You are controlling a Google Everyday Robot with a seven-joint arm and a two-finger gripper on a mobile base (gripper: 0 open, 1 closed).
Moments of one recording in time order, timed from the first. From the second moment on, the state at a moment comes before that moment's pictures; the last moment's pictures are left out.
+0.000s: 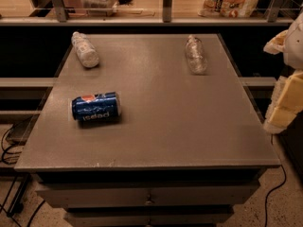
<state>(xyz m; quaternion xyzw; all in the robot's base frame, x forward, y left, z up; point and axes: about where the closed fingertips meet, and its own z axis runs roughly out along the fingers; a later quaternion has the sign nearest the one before) 0.438 -0.217 0.976 -0.60 0.78 -0.03 0.16</state>
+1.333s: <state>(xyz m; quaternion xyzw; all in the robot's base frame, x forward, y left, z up) 0.540 -0.212 0.966 -0.52 0.80 0.04 0.29</state>
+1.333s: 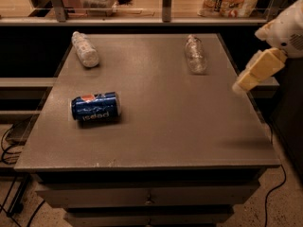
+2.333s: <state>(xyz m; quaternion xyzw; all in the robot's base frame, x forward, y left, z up) 0.587 -0.183 0.963 -0.47 0.81 0.06 0.34</state>
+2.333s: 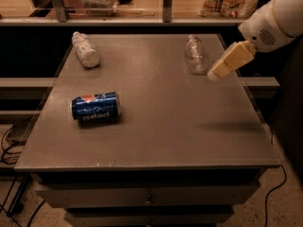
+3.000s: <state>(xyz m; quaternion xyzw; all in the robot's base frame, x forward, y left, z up) 0.663 -0.170 0.945 -0.39 0.83 0.05 0.39</state>
